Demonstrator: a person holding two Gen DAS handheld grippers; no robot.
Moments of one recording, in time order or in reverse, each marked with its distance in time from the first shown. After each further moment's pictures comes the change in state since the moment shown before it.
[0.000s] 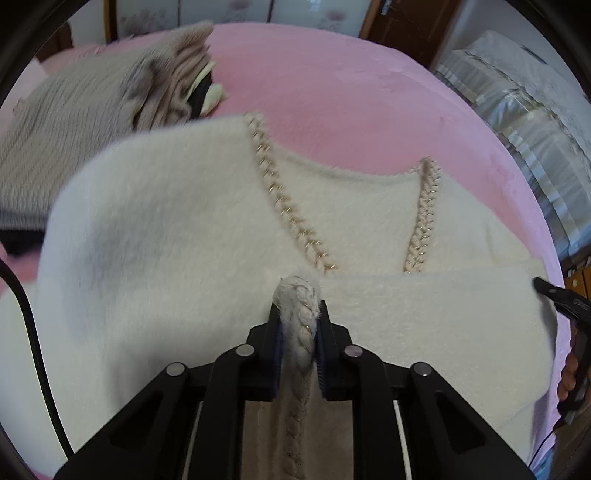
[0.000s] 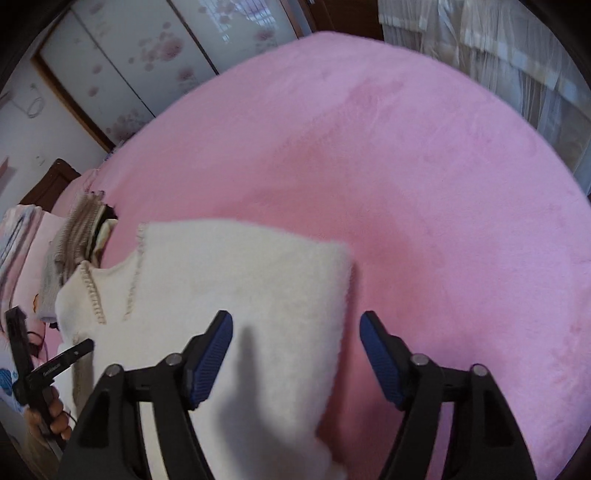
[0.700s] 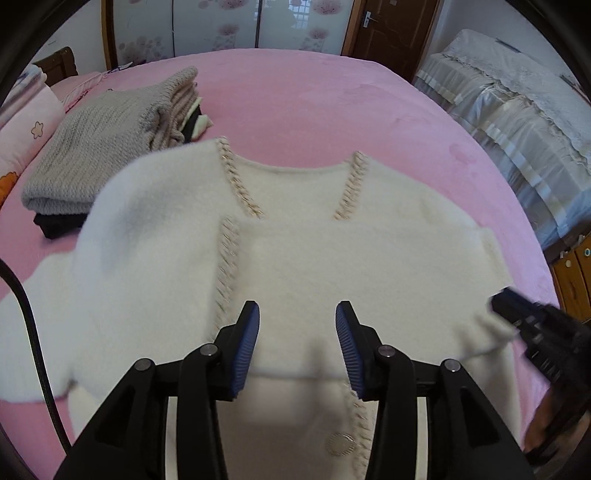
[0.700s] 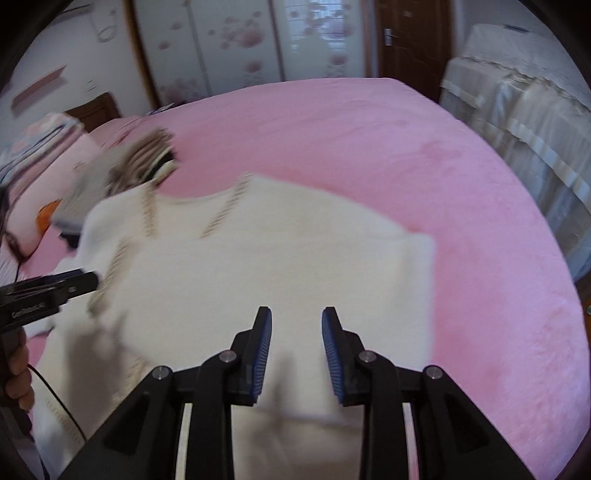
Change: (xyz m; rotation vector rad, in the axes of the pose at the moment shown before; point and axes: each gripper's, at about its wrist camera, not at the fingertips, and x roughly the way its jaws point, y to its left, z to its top) left arm -0.088 -0.051 -0.073 0.038 -0.053 0.013; right arm -0.067 0.130 -0.111 -0.344 -0.141 0.005
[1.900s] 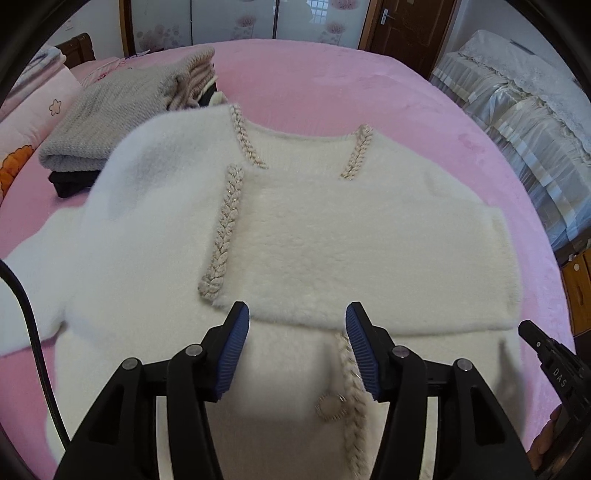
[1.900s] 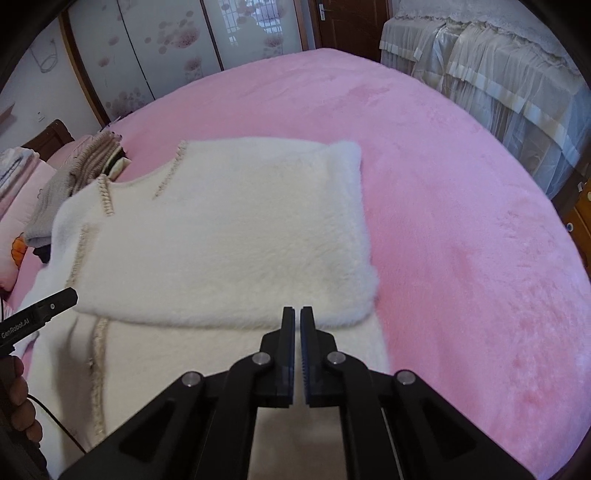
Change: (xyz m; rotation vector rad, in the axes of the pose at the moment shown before) left arm -0.008 -0.010 -0.040 -0.041 0.019 0.049; right arm -0.037 -0.052 -0.064 0.238 0.025 -0.155
